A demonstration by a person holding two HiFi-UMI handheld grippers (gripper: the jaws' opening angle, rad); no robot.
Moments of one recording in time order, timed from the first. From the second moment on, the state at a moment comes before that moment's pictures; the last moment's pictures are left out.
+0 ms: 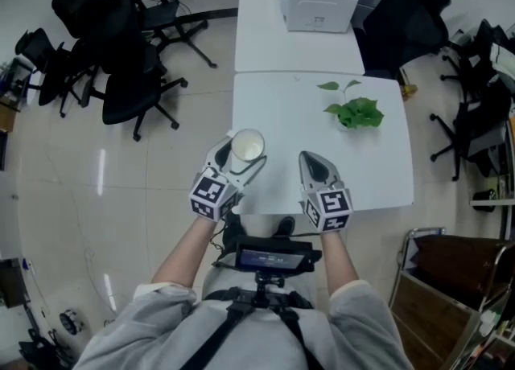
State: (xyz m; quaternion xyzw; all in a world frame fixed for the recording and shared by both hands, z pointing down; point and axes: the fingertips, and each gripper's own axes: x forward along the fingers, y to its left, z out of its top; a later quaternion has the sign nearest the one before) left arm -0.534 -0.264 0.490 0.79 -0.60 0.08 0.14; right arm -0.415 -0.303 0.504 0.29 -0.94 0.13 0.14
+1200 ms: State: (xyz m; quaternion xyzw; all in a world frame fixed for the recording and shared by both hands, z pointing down) left arm -0.359 -0.238 0.445 0.91 -0.40 0.08 0.10; right arm -0.218 -0.227 0.471 0.52 -0.84 0.15 0.10
